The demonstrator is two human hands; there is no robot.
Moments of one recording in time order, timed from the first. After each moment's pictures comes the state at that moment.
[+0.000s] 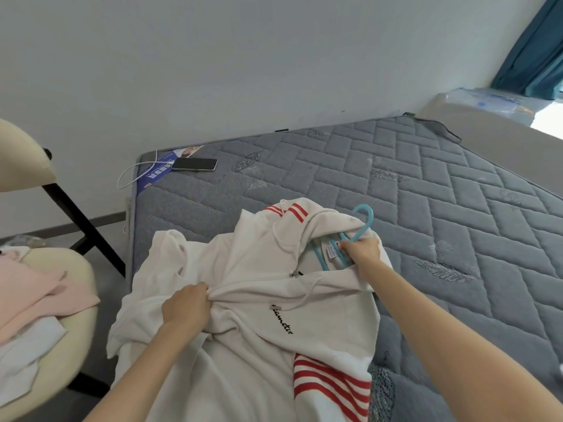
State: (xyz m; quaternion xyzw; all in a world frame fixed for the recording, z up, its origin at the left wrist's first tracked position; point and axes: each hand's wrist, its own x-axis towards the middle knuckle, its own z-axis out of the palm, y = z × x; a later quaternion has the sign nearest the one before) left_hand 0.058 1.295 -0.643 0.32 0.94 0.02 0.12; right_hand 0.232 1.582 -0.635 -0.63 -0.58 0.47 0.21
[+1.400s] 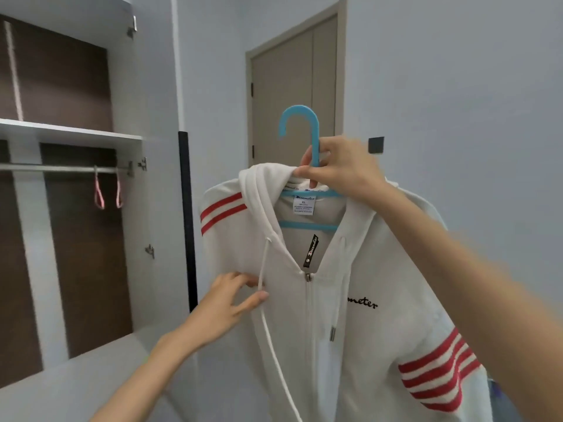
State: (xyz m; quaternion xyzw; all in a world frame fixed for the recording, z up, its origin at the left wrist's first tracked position) left_hand 0.111 0.796 -0.304 0.09 0.92 0.28 -0.24; right_hand 0.043 1.015 -0.114 0.37 -0.81 0.33 0.33
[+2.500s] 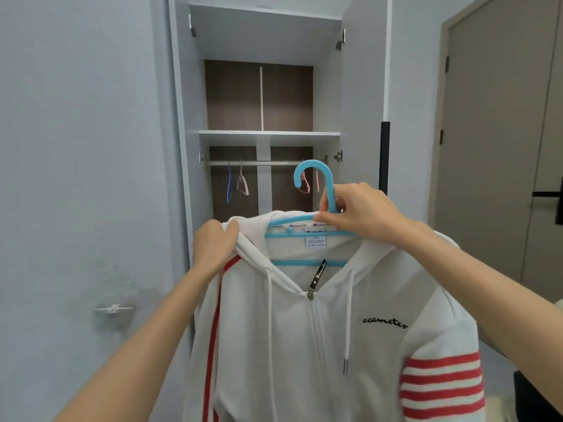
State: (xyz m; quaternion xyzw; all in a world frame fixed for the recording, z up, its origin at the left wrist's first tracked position) left_hand 0.397 0.593 -0.263 -0.44 0.73 0.18 -0.50; right_hand 0.218 0.778 -0.201 0.63 -0.70 0.26 0.21
